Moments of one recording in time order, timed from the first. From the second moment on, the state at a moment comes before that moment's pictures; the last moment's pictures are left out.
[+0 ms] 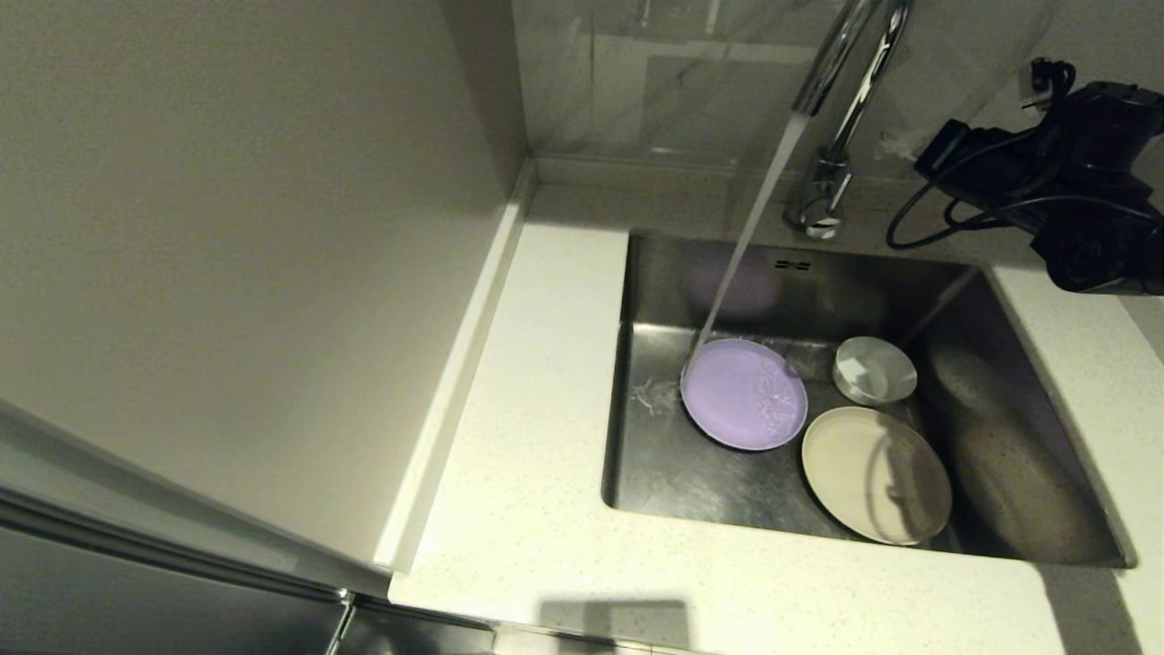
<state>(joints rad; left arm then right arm) 0.00 0.00 0.00 0.00 0.02 -0.02 -0.15 2.19 -1.92 -0.57 0.54 0.48</state>
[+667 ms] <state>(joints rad) 0.00 0.00 0.00 0.00 0.02 -0.02 -0.27 1.84 -1.61 0.33 0.10 -0.06</state>
